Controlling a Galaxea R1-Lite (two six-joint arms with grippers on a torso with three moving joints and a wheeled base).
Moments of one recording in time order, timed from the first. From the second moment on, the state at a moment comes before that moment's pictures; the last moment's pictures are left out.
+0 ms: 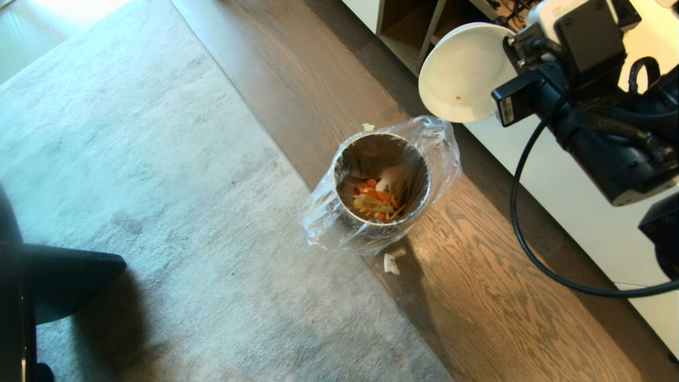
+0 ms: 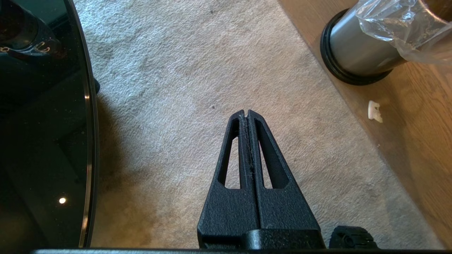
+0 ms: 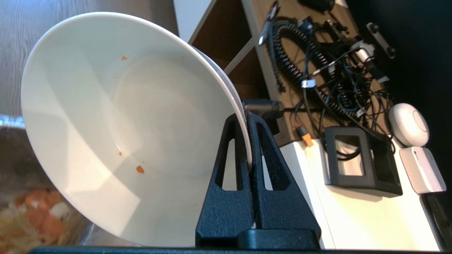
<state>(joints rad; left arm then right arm) 0.00 0.00 0.00 -0.01 0.01 -0.09 0.60 1.59 -0.98 -1.15 -0.36 -0.90</state>
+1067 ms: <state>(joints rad) 0.00 0.00 0.00 -0.01 0.01 -0.09 0.28 1.39 -0.57 -0.68 -0.36 -0.92</state>
